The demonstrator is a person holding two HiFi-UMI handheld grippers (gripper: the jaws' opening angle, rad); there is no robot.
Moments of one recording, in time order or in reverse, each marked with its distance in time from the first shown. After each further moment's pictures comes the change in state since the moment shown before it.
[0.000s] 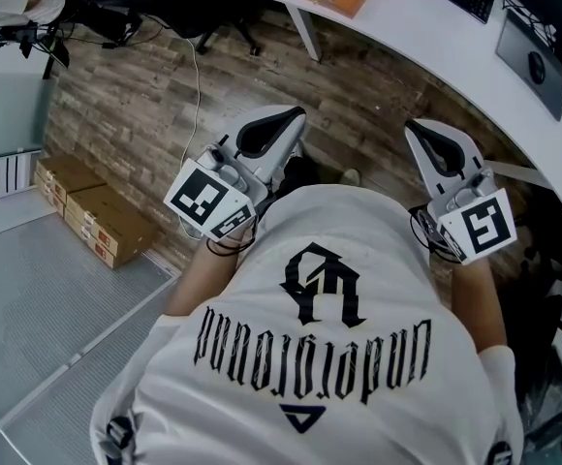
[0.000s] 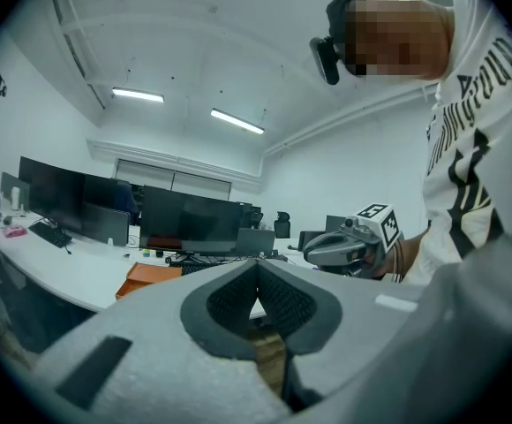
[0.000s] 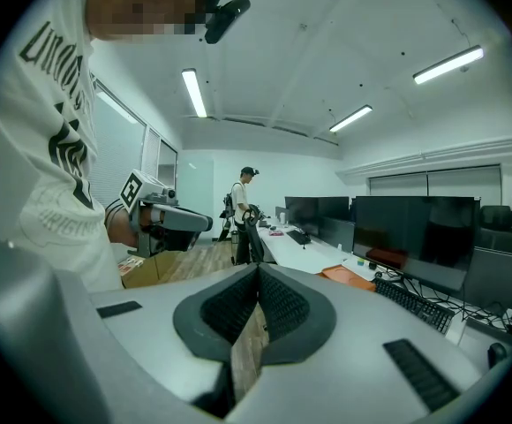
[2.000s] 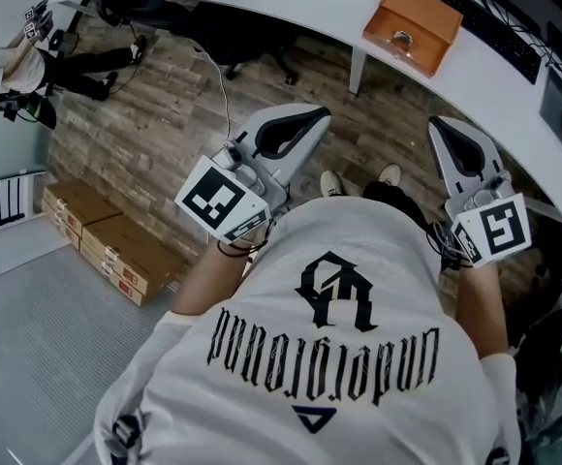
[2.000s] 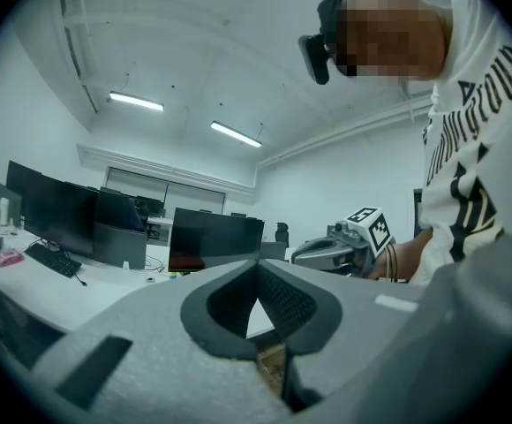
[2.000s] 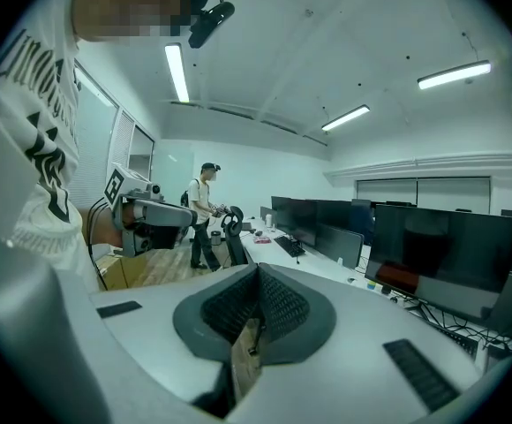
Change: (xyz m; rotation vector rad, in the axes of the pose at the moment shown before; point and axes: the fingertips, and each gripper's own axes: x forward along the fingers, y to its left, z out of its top) left arm -0.085 0.256 0.059 0.031 -0.064 -0.098; right arm 0.264 0.003 0.097 -0.005 0.024 -0.135
